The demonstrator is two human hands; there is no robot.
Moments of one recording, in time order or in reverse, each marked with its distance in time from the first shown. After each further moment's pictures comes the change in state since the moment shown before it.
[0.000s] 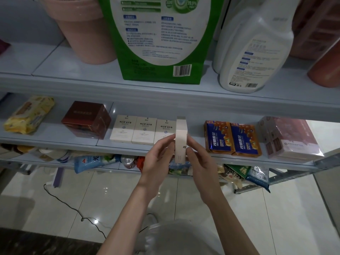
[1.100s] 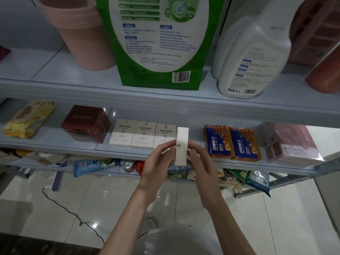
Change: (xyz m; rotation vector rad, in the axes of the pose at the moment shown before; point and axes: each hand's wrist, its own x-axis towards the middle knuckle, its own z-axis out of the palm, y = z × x) left_hand 0.000 0.005 0.002 -0.061 -0.019 -0.036; right_hand 0.003 0.004 -0.004 0.132 0.015 -0.013
